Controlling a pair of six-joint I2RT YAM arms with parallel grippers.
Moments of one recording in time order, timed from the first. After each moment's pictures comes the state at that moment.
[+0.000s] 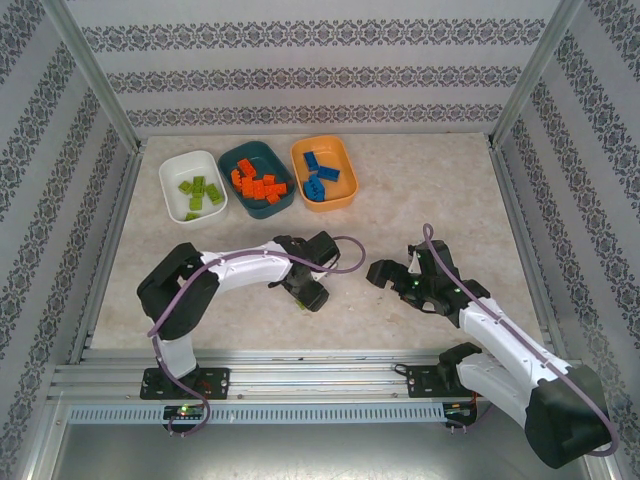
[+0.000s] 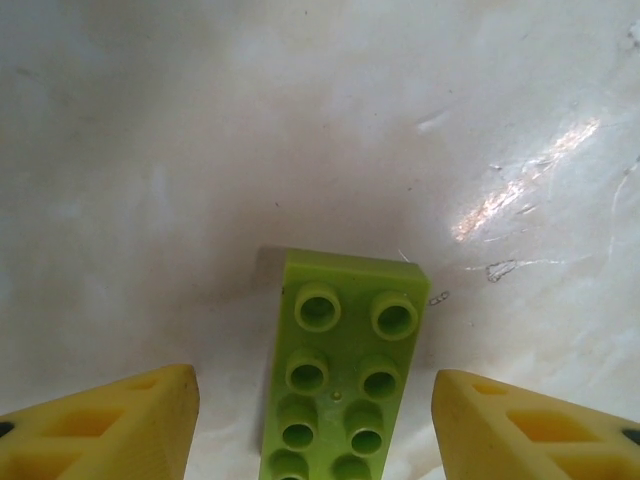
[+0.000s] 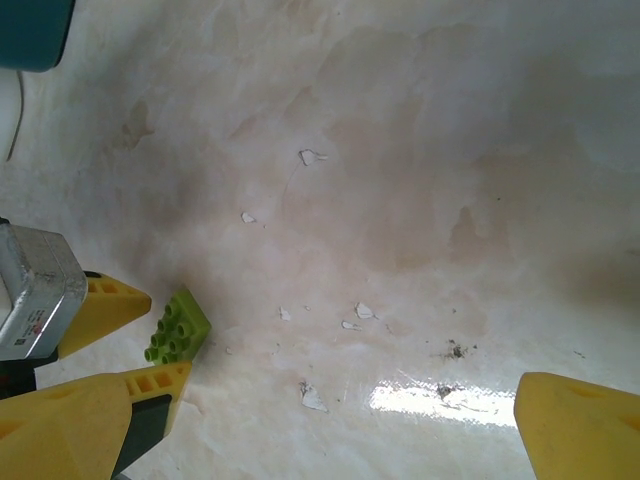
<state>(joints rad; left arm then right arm) -0.84 1.83 1.17 -0.75 0.02 -0.15 0.35 0.93 0.44 -0.40 -0.36 0.81</state>
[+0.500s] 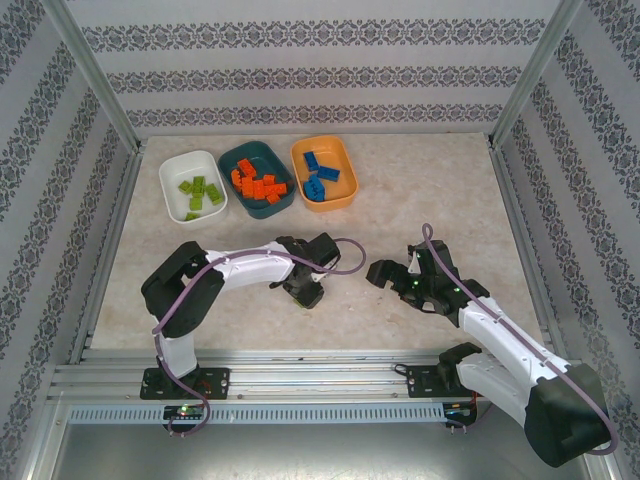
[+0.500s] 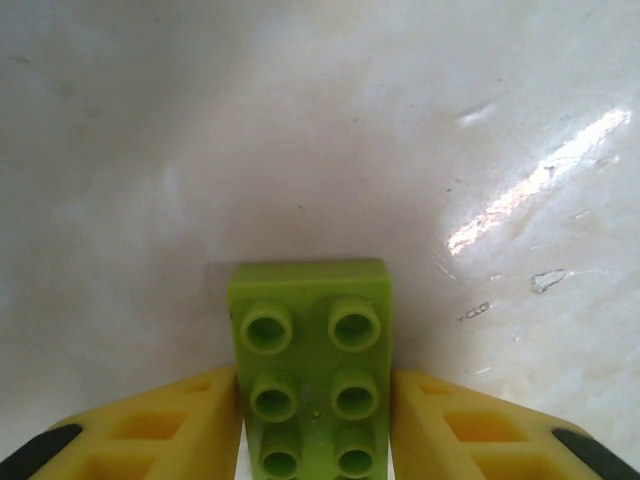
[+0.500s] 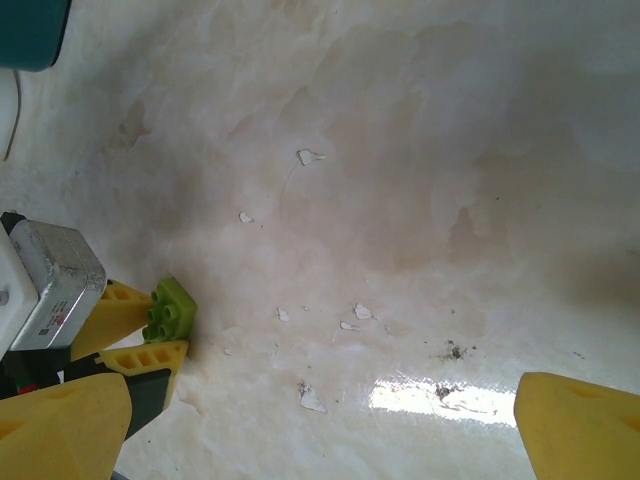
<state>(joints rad) -0.84 1.85 1.17 -0.75 0.00 -0.15 0.35 0.93 0.44 -0.39 -0.36 0.81</state>
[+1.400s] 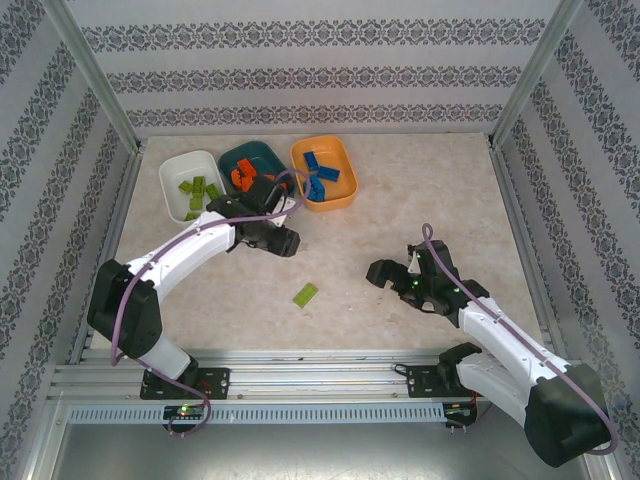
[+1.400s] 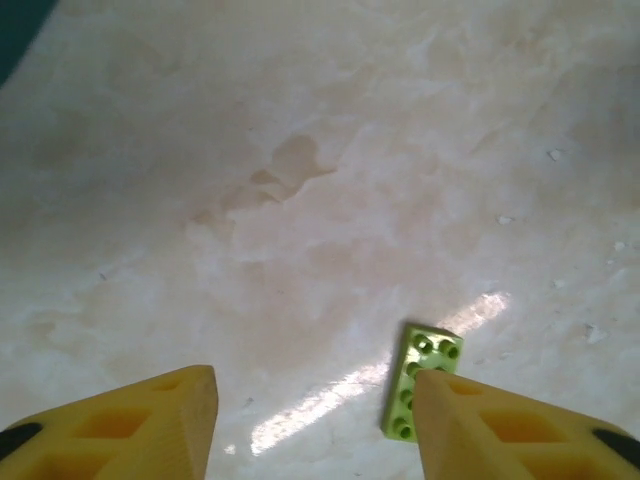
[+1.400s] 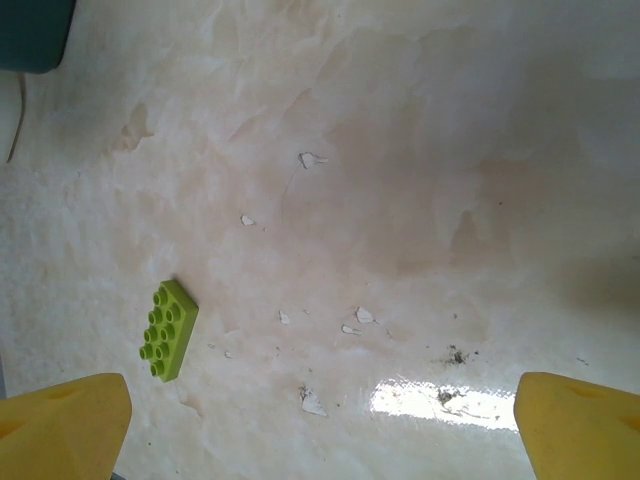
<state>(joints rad) -0.55 1.57 1.25 -0.81 0.13 -0.16 0.35 0.93 0.43 -0.37 -0.36 0.81</state>
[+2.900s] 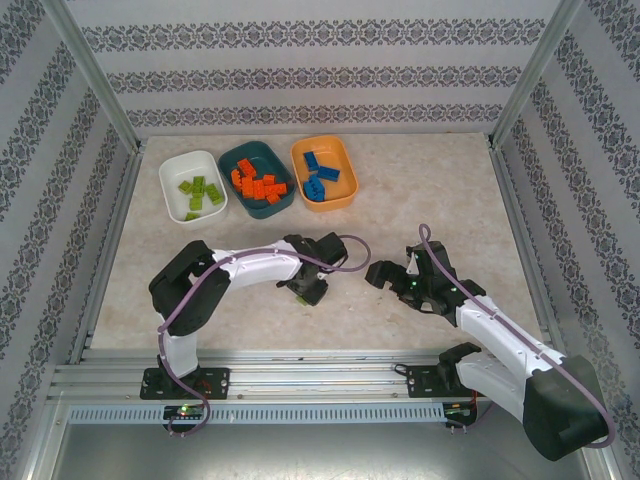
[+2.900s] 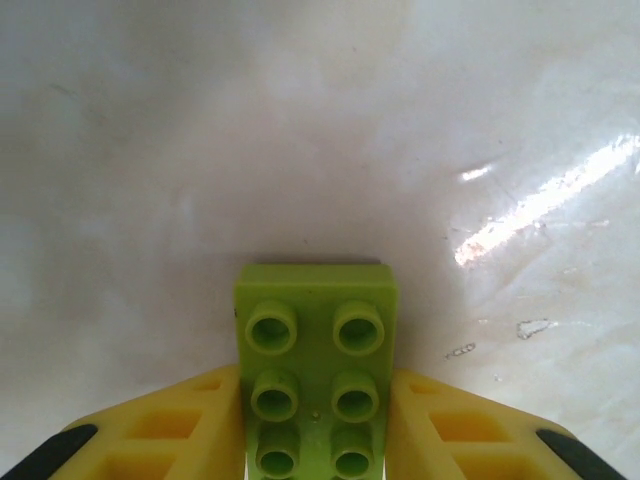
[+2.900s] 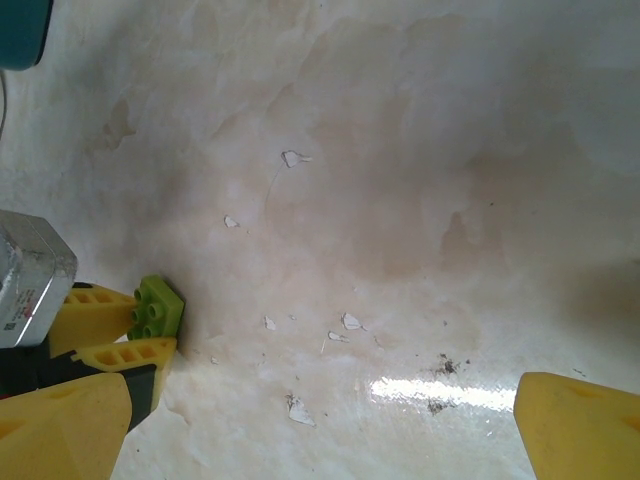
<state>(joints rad) -0.86 1.89 1.24 -0.80 -0.06 -0.25 0.35 0.97 0.42 -0.34 -0.36 0.82</state>
